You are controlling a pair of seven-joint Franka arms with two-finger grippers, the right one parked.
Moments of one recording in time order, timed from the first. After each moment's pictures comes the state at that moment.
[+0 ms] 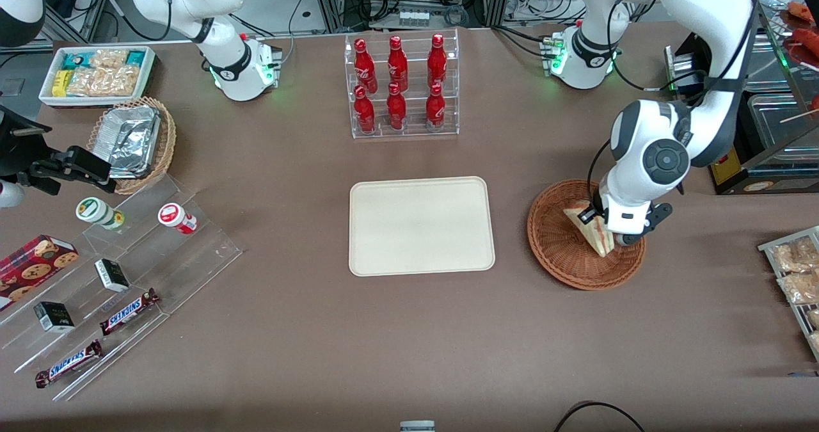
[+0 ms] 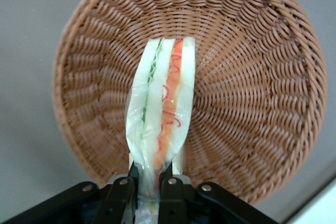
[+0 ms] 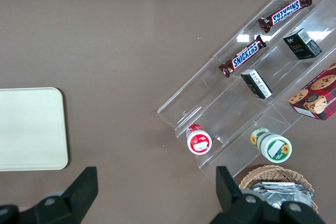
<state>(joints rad) -0.14 0.19 -0.07 -2.13 0.05 2.15 -0.85</state>
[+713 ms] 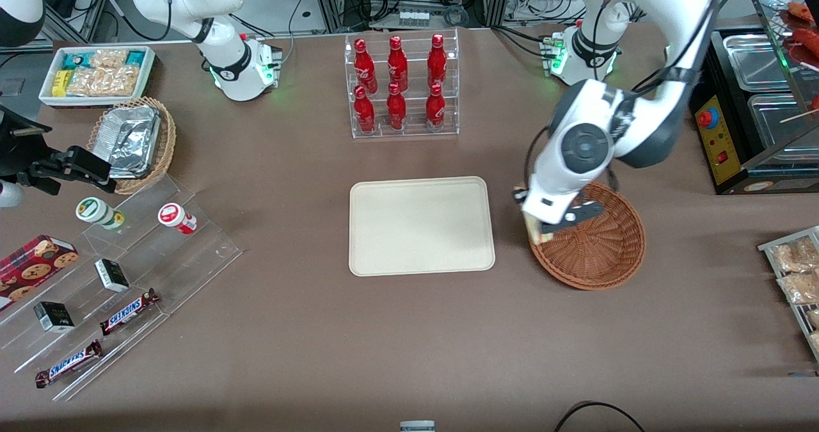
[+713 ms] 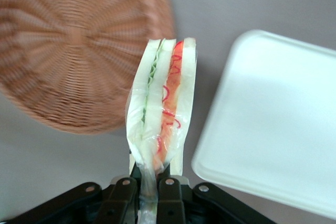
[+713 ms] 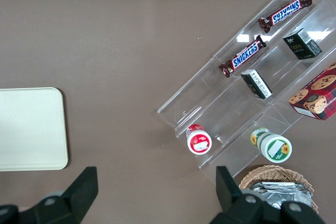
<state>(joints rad) -0.15 0.29 -0.37 -1.85 0.05 1.92 -0.82</state>
